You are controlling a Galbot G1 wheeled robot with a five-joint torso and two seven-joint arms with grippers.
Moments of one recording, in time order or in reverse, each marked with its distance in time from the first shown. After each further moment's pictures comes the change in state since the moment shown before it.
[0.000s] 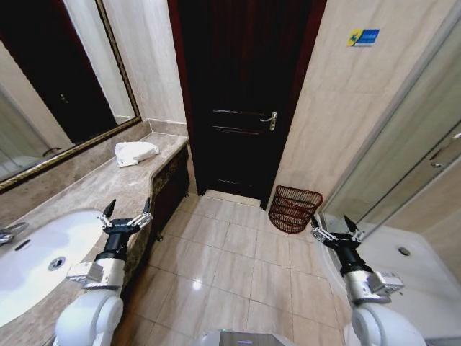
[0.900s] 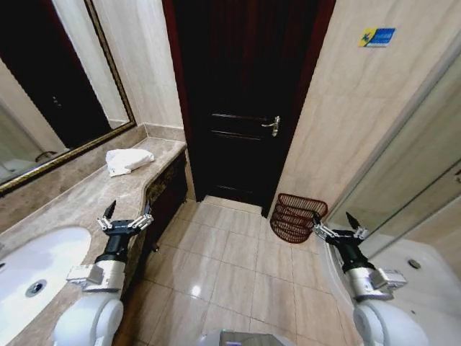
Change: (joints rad) left arm 0.016 -0.015 0.003 -0.017 0.024 0.004 0.008; right arm 0.022 -0.042 0.000 0.005 0.024 -0.015 0.033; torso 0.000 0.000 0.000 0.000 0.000
